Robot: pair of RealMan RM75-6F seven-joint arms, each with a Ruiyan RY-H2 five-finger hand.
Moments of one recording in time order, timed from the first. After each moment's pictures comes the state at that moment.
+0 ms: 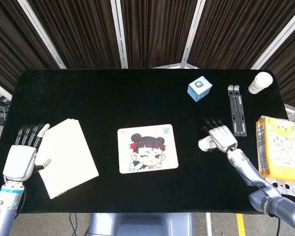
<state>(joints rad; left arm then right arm) -0.21 -1.26 -0.08 -1.66 1.53 1.47 0.29 0.63 -1.54 0.06 -0.92 -1.53 0.89 0.19</state>
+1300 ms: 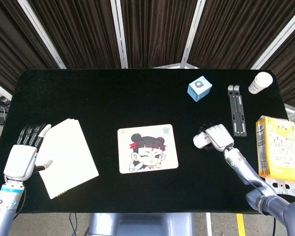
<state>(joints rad) -0.22 -1.23 -0.07 -1.68 1.52 1.44 0.23 0.64 -1.61 0.02 -0.80 -1.58 1.02 0.27</state>
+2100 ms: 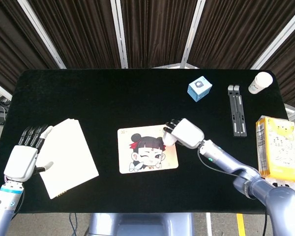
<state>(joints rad) -0.23 -1.21 -0.06 -1.68 1.55 1.43 0.18 0.85 -1.67 0.00 -0.72 -1.84 1.25 0.16</state>
